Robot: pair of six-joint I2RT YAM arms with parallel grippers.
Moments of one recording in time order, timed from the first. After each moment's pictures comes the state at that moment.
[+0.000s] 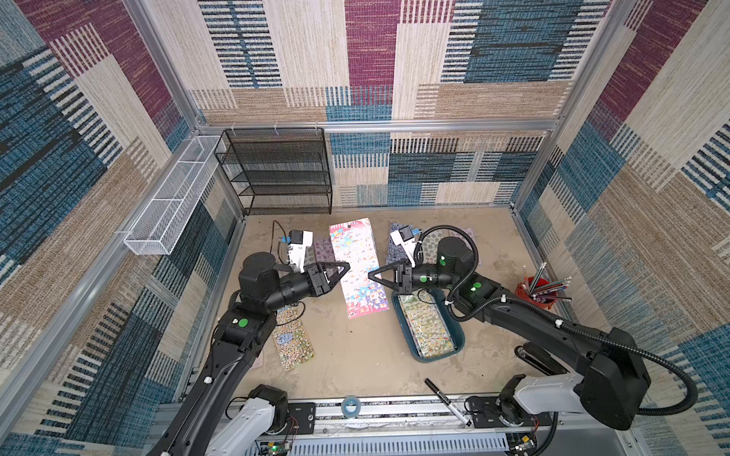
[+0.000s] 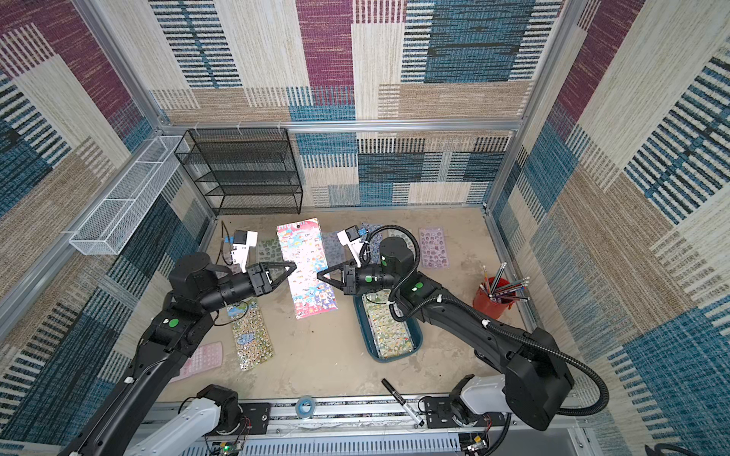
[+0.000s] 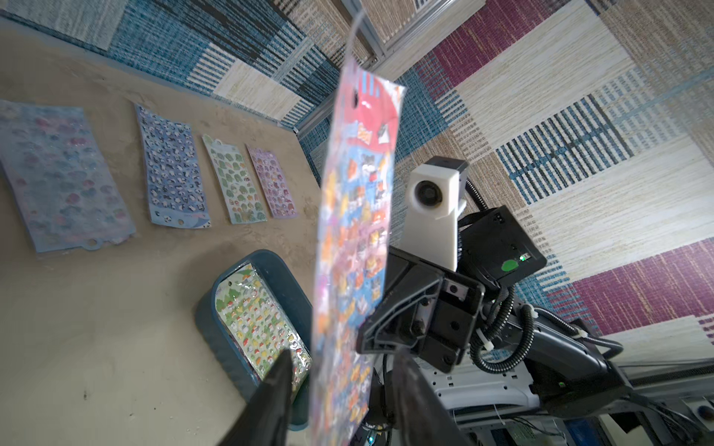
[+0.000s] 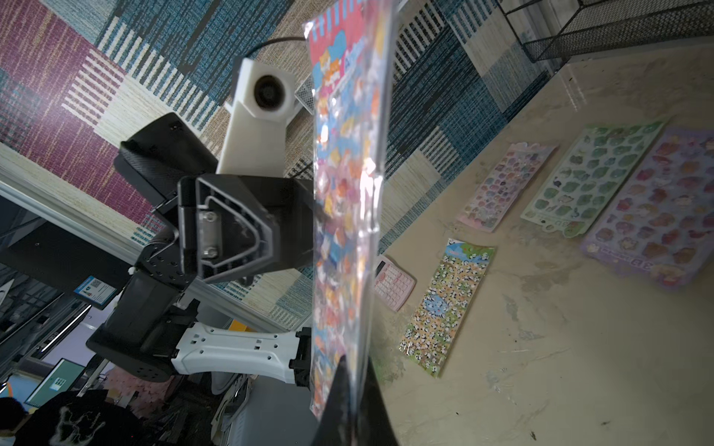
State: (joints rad) left arm -0.28 0.83 0.93 -0.30 0.66 -0.73; right arm 0.70 1.34 0.99 0.22 -0.74 0.68
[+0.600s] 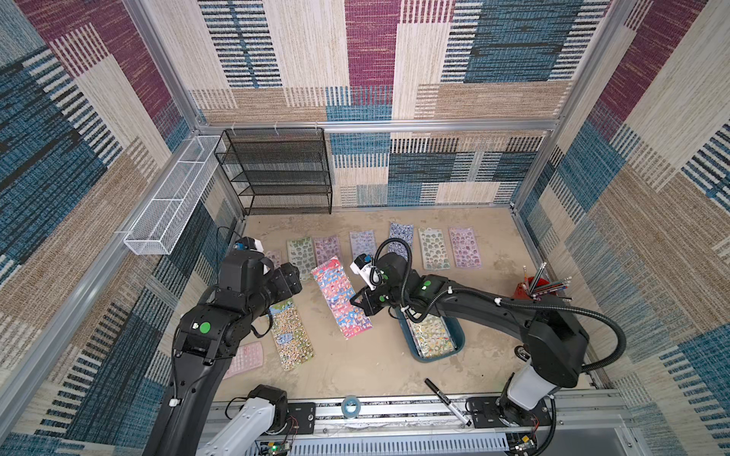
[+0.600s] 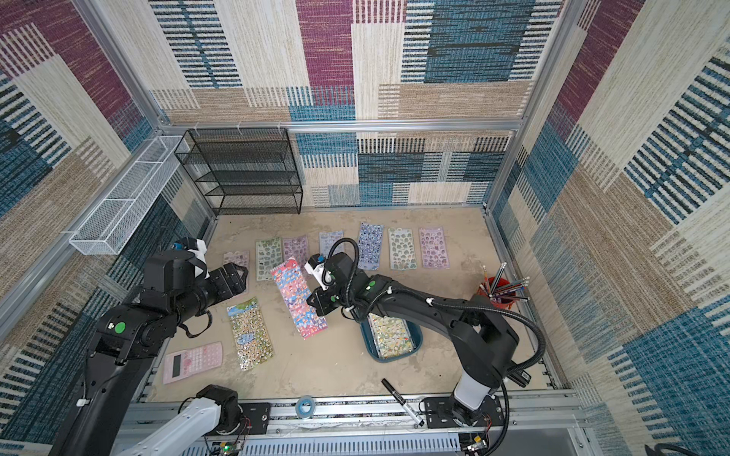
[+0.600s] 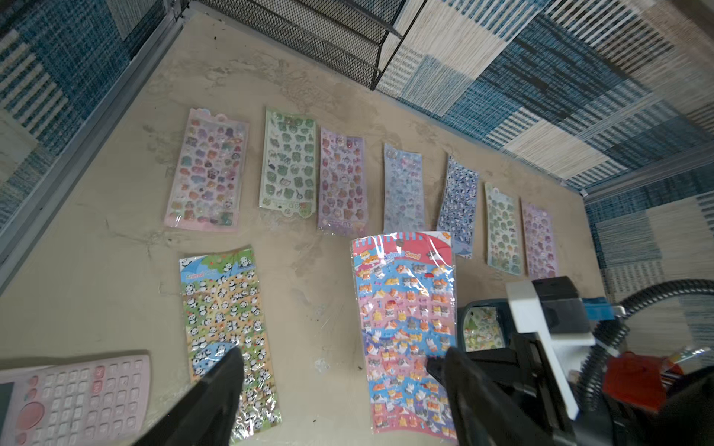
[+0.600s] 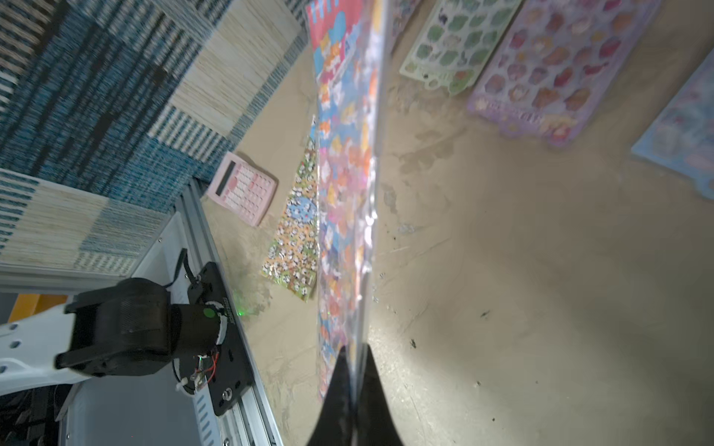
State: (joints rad) left arm -0.26 0.87 1.26 -1.06 -0.11 -0.55; right arm 0.91 1.69 1.19 -0.22 -0.36 0.39
